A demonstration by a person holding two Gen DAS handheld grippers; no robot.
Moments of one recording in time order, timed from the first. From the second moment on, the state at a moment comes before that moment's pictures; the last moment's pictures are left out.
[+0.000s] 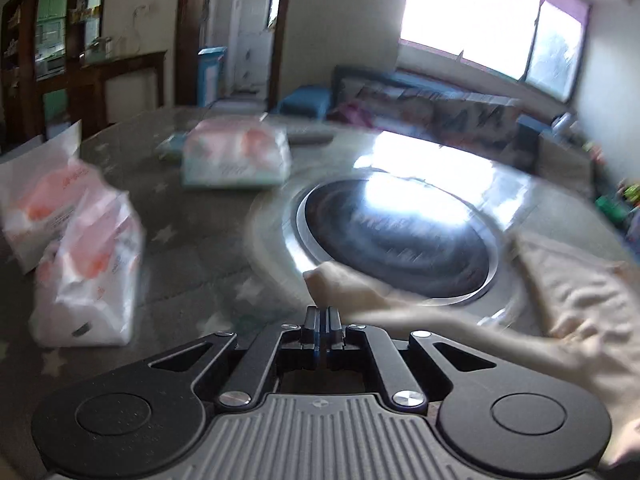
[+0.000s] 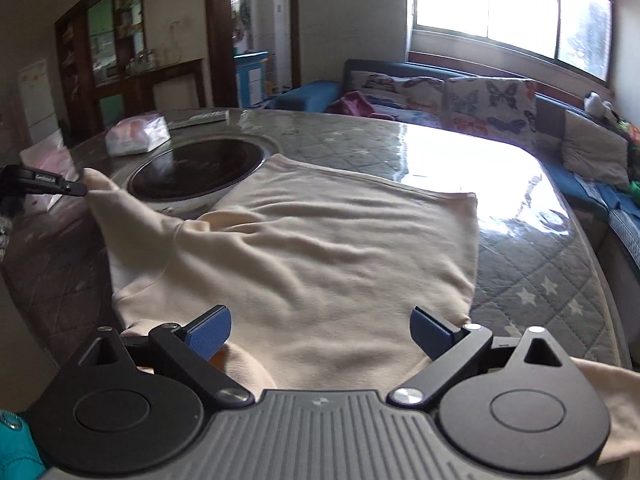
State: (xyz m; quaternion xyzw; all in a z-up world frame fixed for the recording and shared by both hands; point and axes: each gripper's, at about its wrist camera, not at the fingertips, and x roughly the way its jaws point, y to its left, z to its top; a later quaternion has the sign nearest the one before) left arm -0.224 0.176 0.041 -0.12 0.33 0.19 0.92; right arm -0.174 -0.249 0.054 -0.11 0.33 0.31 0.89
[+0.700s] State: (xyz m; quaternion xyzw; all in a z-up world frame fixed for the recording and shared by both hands) left arm -0.178 0.185 0.053 -0.19 0.30 0.16 0.92; right arm -0.171 -0.236 0.053 -0.10 0.33 0.34 0.87
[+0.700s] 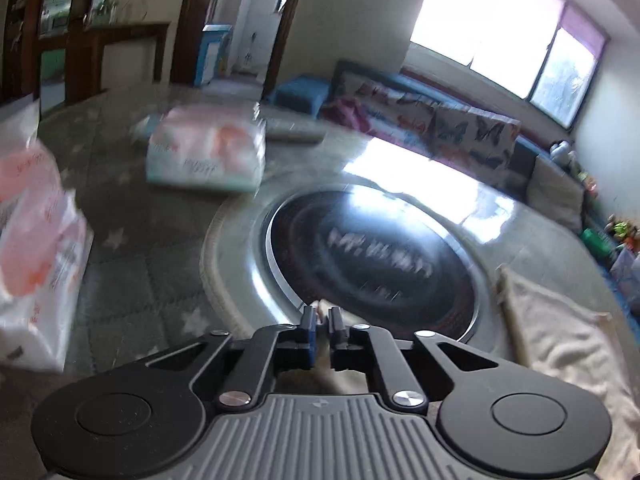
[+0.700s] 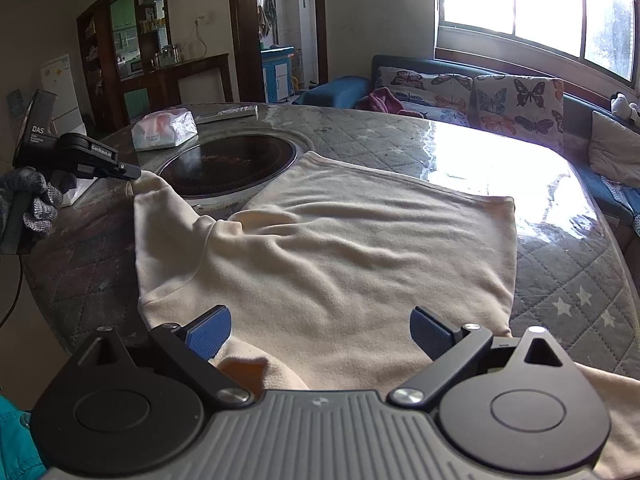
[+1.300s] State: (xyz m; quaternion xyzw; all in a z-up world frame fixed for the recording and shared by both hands) left arm -0.206 0.181 0.036 -0.08 0.36 0.18 0.91; right arm -0.172 -0.232 0.043 -0.11 0.34 0.35 0.86
